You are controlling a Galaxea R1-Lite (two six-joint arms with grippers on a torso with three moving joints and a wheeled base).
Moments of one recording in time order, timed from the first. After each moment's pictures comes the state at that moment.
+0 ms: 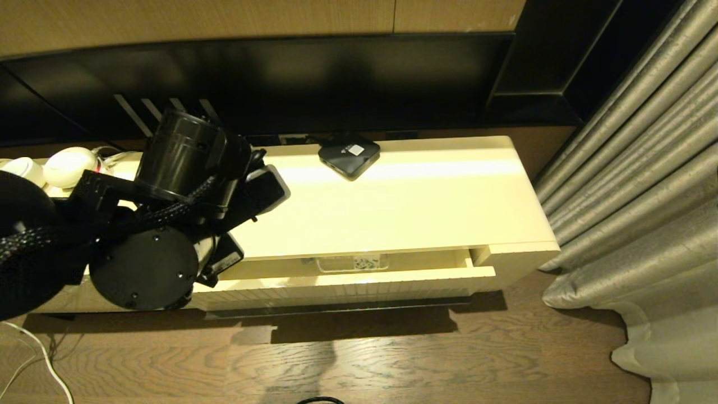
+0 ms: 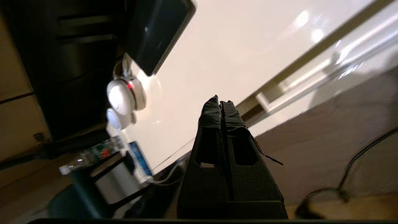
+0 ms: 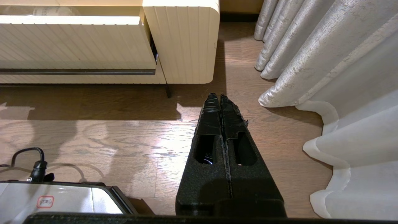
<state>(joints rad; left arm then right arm) -0.63 1.55 -1.13 0.20 0.90 0.65 0.01 0.00 0.00 0.00 0.00 0.02</state>
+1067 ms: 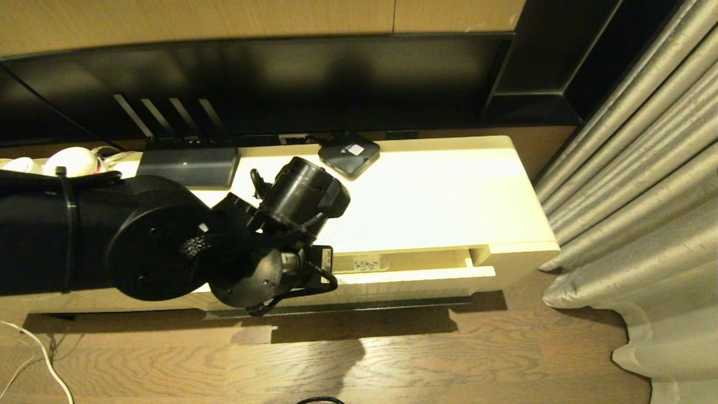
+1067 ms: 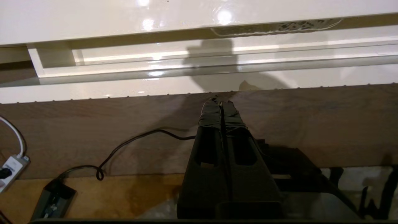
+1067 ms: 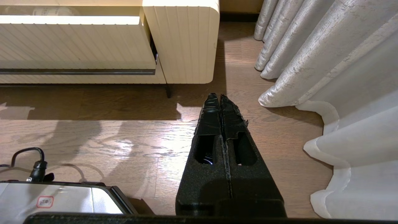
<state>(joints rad) -0.72 1.77 -1.26 0.34 0.54 -0.49 0.01 0.00 0.00 0.00 0.00 0.02</state>
